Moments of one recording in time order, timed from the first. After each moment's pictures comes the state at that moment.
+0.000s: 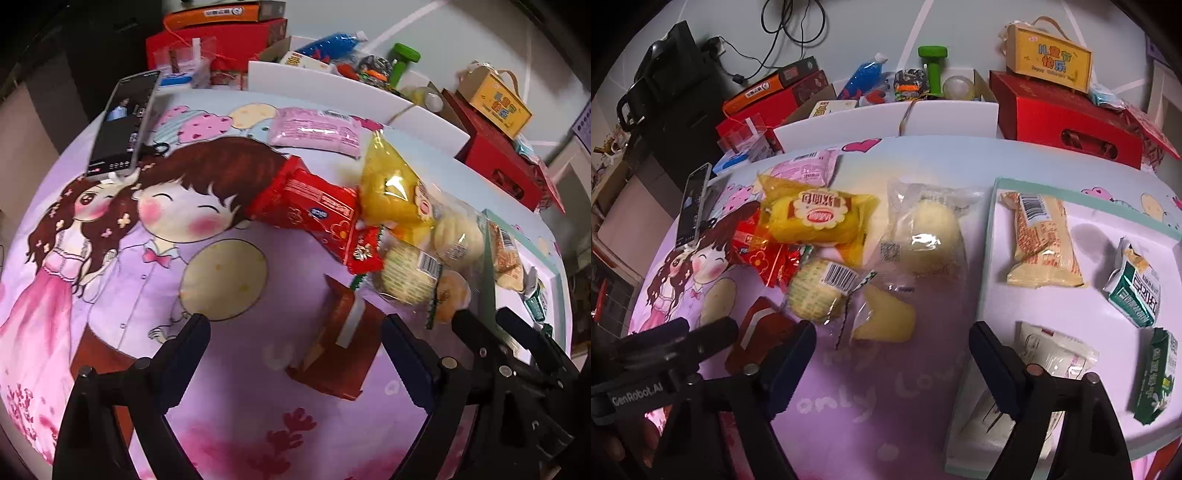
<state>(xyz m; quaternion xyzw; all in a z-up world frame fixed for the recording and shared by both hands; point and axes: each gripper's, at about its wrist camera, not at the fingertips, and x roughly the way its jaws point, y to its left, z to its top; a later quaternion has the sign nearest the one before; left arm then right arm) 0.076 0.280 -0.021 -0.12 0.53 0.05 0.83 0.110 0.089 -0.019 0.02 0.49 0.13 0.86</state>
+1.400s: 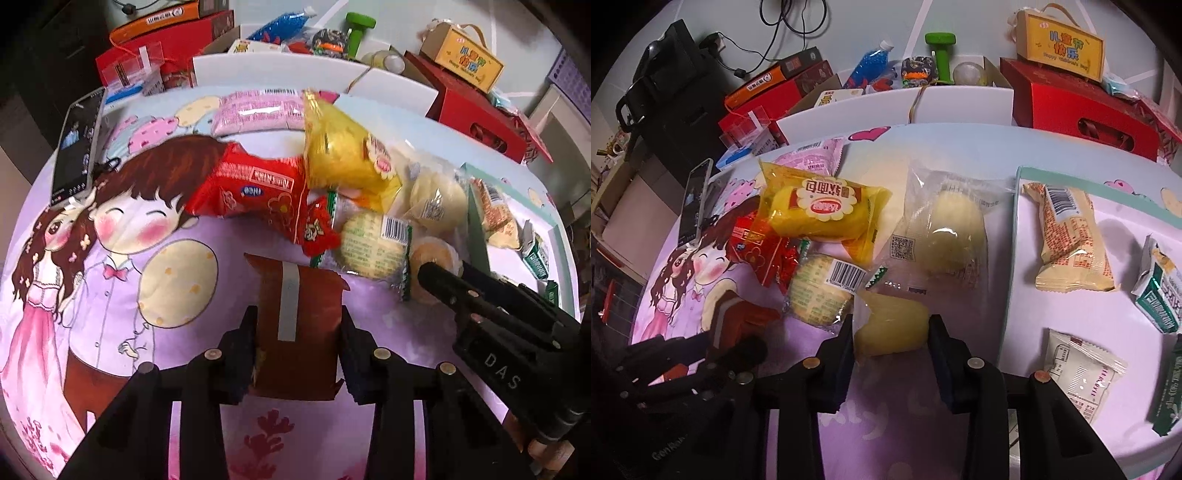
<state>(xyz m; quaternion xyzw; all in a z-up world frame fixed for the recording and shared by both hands) 0.085 0.245 -0.030 -0.06 0.55 0.00 0.83 0.120 0.097 -0.031 0.03 0.50 0.14 0.85</state>
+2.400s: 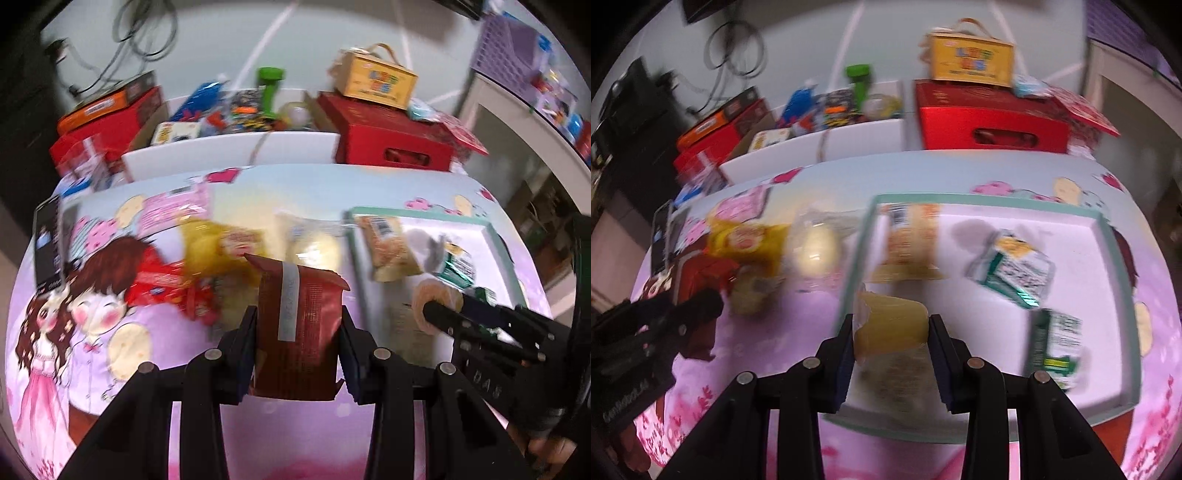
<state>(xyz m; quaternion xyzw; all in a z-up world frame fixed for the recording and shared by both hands) 0.083 0.162 0.042 -0.01 0.47 -0.10 0.88 0.089 -0.007 0.024 0.04 0.49 0.03 0.87</state>
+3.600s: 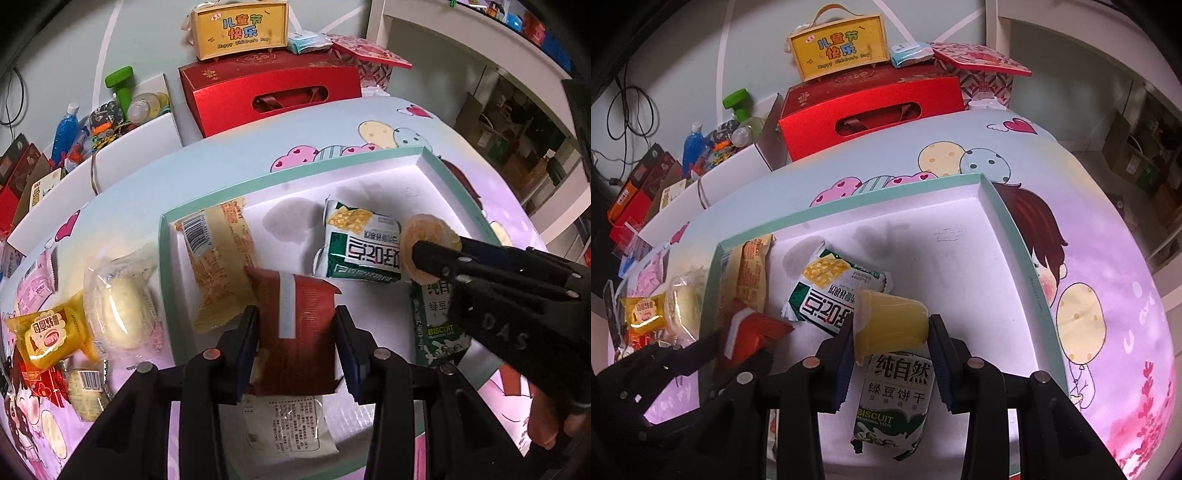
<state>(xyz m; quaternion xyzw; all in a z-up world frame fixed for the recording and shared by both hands) 0.127 -0.002 -0.009 0.11 0.51 -0.21 0.83 0.118 -0.134 0.001 0.11 0.51 -0.08 0.85</state>
